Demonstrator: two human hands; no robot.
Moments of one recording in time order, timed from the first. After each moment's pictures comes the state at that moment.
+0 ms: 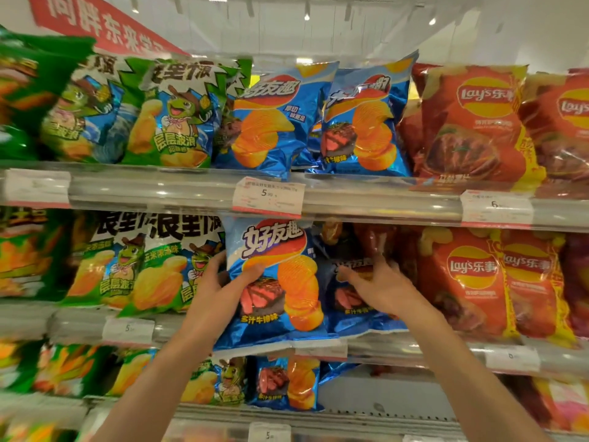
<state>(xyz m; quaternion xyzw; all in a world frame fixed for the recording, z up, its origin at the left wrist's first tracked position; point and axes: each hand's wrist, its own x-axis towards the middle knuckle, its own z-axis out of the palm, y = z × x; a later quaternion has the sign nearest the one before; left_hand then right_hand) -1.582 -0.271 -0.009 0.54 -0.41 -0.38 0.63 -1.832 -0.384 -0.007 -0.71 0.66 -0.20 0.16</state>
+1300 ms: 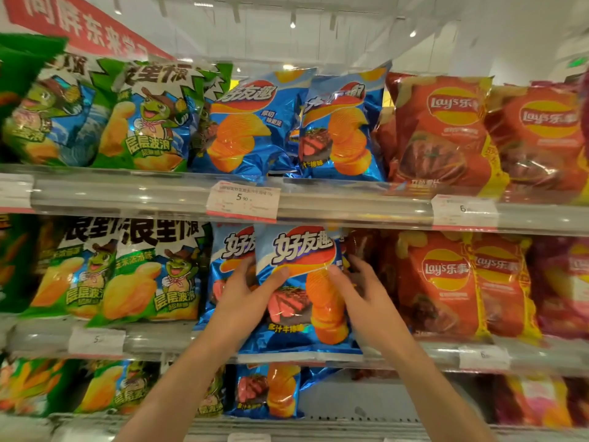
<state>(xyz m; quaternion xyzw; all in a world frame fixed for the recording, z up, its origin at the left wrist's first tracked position) -1.635 -0.290 -0.006 0.50 -0.48 -0.38 0.61 -1.831 -0.335 -0.019 -0.67 0.42 -0.48 0.37</state>
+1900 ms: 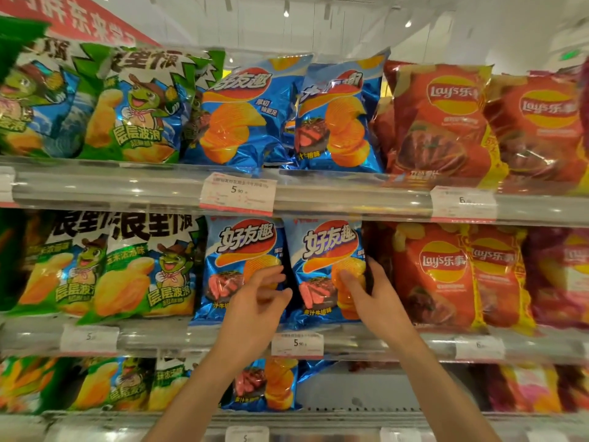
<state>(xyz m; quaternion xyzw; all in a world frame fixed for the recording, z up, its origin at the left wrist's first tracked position) -1.643 -0.291 -0.036 0.55 -0.59 -0.25 0.53 -1.851 -0.348 -0.025 -0.65 0.49 -0.48 0.33</state>
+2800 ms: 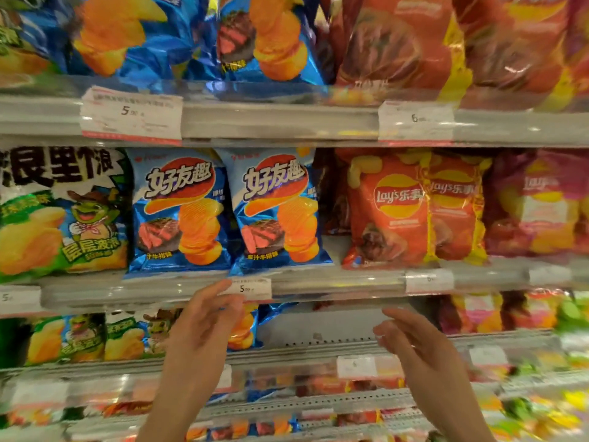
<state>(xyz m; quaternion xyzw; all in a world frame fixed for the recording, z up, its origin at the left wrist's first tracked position) -1.683 -0.226 -0.099 0.58 -0.47 -0.35 0.58 -1.961 -0.234 -0.117 -0.53 0.59 -0.49 0.35</state>
